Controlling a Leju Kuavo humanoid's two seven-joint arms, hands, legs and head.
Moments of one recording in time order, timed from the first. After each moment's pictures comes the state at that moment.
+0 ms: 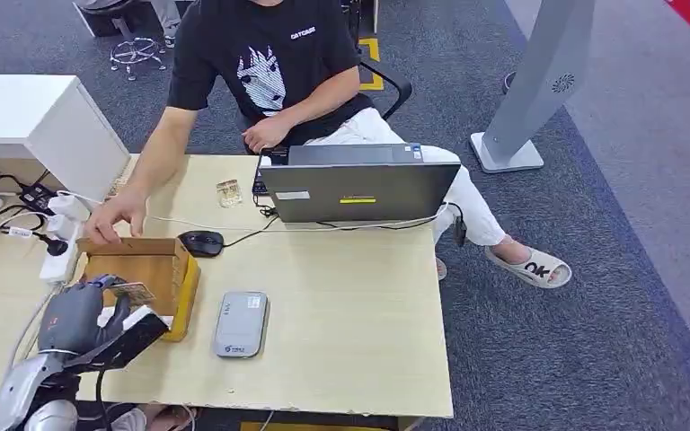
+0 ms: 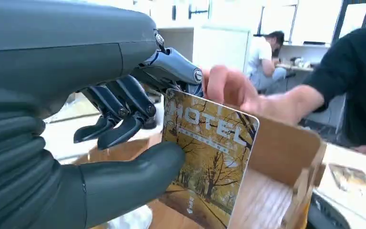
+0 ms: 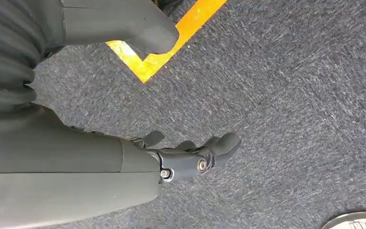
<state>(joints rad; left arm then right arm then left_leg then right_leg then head) 0.09 0.31 -0.07 -1.65 -0.95 0.13 0.03 -0.26 0.31 -1.52 -0.20 1.00 -0.69 -0.49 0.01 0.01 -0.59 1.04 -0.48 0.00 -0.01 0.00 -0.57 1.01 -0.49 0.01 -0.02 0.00</state>
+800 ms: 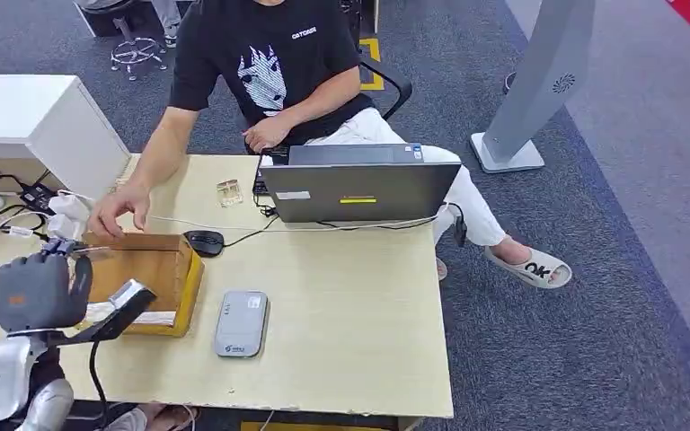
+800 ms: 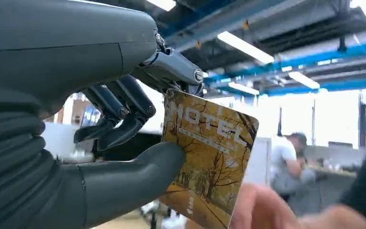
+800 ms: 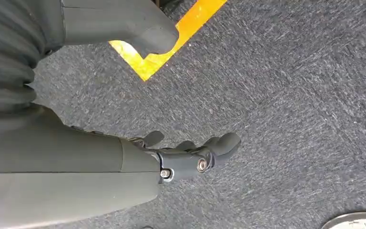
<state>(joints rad) -0.01 0.31 -0.03 -1.66 -1.27 0.34 0.11 -0.26 0.31 -1.52 -0.20 1.02 -0.69 -0.47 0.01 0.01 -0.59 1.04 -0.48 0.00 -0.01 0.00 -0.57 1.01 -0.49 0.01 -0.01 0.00</state>
